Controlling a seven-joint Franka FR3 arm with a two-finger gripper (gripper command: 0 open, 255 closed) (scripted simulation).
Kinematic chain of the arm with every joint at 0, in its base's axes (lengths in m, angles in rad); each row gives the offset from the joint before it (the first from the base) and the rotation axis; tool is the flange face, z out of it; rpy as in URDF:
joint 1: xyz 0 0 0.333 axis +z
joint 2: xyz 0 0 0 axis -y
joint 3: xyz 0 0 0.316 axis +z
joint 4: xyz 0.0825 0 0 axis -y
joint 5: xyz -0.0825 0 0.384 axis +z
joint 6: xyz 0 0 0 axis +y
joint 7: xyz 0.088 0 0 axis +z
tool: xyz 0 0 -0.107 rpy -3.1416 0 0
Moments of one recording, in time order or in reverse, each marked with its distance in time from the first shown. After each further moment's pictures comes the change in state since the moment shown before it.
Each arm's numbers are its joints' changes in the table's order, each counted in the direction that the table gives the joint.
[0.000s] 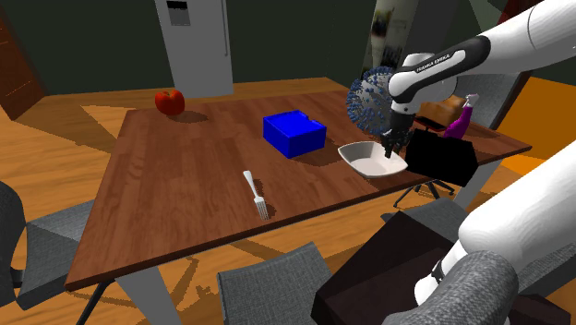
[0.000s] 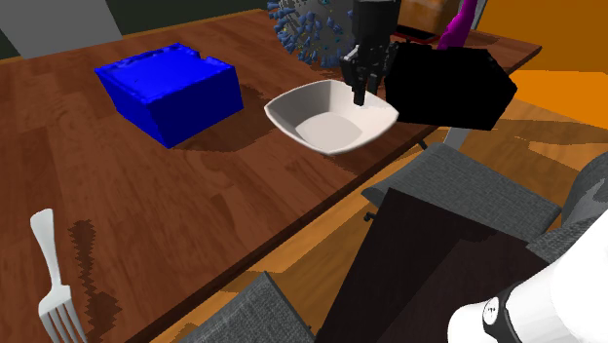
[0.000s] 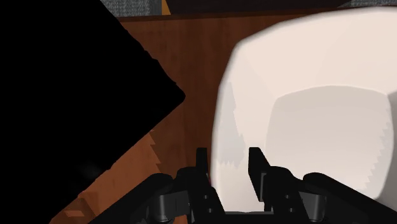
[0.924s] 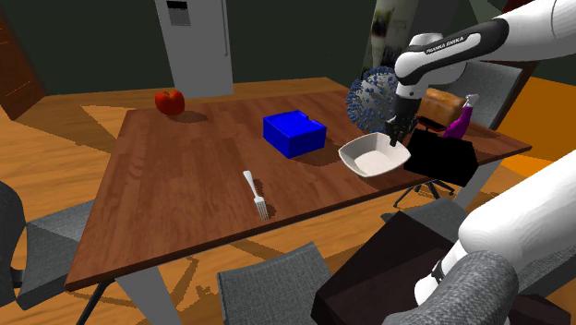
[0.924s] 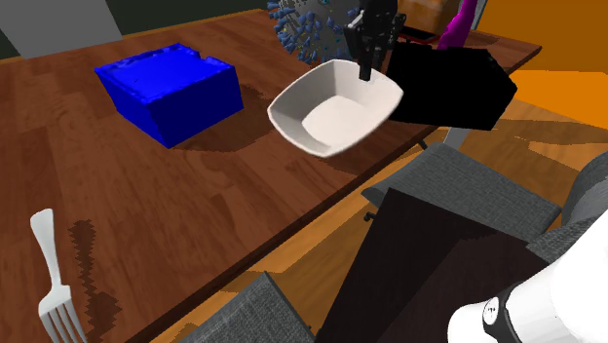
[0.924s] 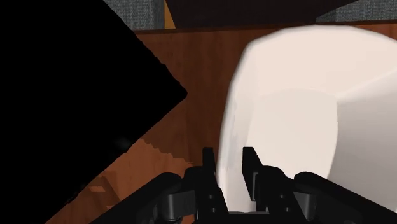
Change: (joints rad) arm -0.002 0.064 0.017 0.081 -0.010 0.144 -0.013
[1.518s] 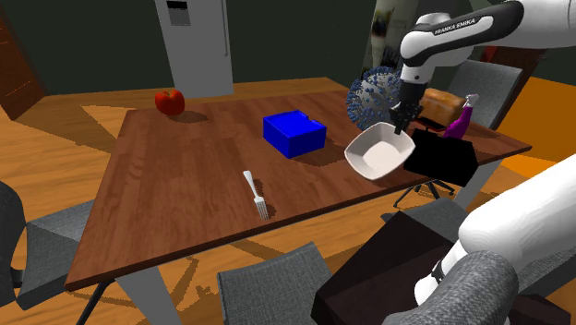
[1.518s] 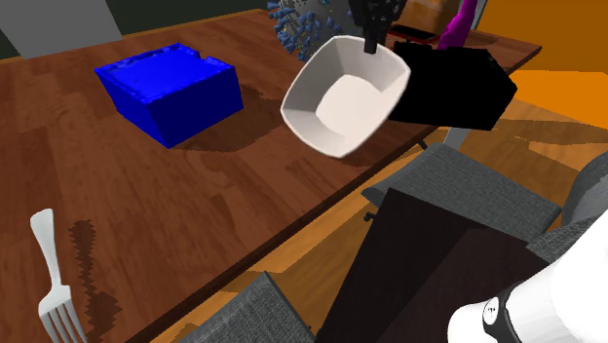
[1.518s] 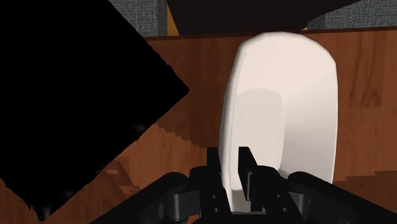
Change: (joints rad) arm 0.001 0.030 0.012 0.097 0.000 0.126 -0.004
